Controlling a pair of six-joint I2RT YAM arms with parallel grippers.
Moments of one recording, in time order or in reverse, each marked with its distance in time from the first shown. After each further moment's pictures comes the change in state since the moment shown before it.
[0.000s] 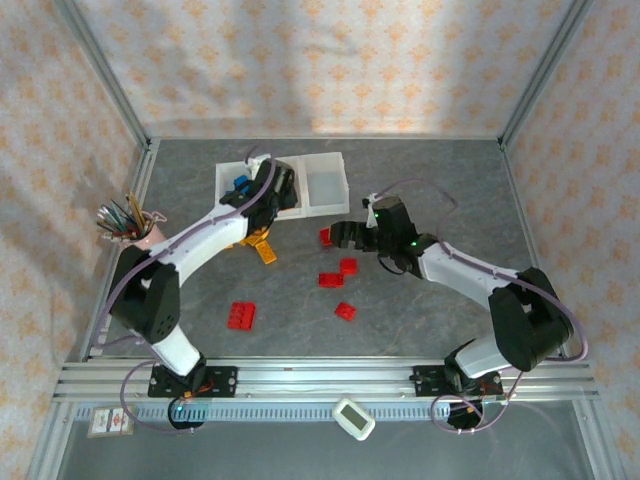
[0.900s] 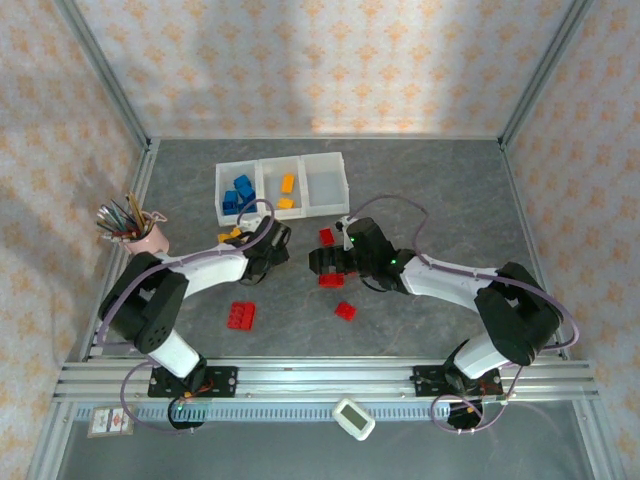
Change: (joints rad) left arm -0.048 -0.019 -0.409 0.082 0.021 -0.233; right arm 0.177 0.053 -0.051 0.072 0.036 -0.002
